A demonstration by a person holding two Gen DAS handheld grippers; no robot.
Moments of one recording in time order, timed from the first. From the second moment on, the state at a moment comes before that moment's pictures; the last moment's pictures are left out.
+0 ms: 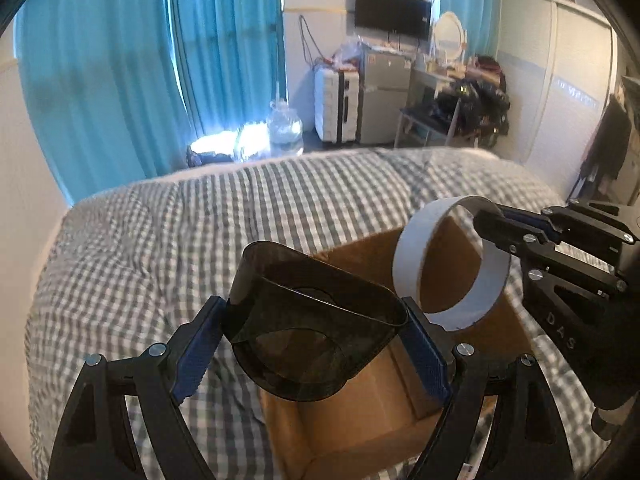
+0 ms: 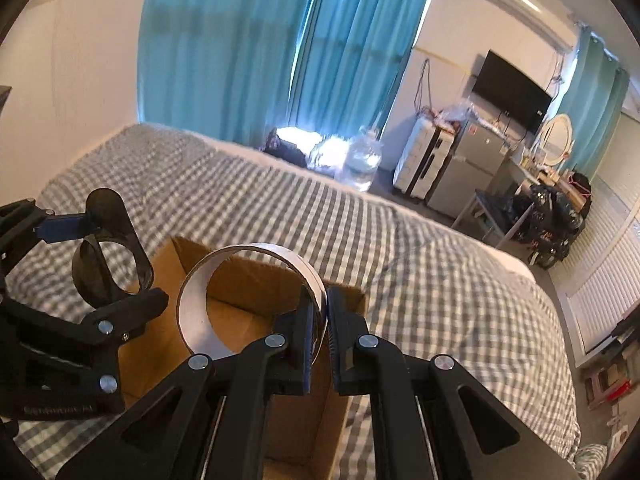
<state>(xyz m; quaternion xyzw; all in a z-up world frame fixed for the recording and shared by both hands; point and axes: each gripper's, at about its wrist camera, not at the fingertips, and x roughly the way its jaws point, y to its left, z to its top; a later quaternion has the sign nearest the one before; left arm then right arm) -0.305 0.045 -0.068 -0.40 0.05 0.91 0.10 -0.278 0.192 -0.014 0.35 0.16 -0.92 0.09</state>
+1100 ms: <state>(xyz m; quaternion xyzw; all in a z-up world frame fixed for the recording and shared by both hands) -0.209 0.021 0.009 -0.37 0.04 0.93 0.05 -0.161 0.235 0.072 0.31 0.10 -0.94 0.11</state>
